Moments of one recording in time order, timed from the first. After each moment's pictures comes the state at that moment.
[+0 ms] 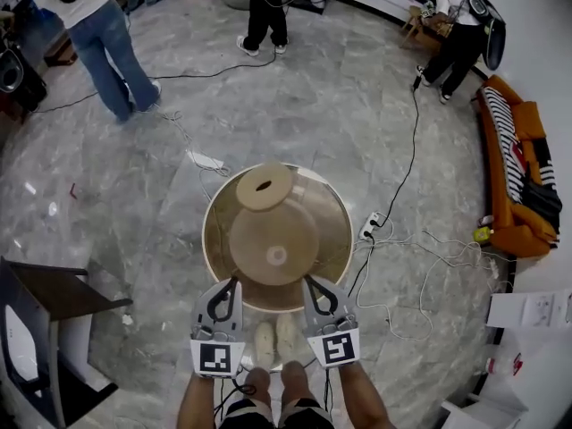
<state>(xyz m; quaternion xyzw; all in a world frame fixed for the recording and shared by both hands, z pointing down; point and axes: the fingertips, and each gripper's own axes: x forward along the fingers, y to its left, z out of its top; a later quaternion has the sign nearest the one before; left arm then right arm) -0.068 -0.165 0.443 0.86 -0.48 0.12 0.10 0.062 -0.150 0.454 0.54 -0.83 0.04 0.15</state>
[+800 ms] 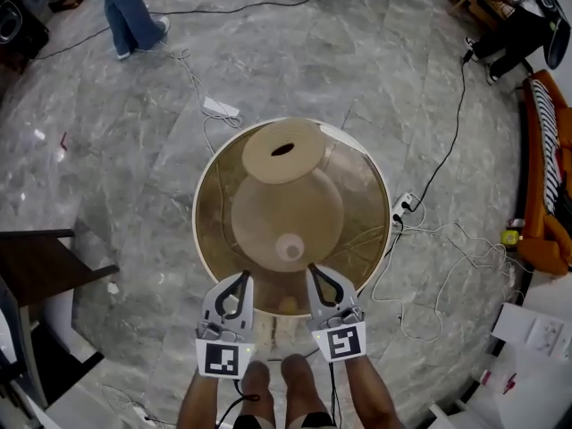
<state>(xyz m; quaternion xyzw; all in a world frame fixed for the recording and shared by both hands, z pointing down) -0.050 -0.212 0.665 0.84 -0.49 0.15 0.16 0.059 -0.216 0.690 0.48 -0.85 0.09 0.18</state>
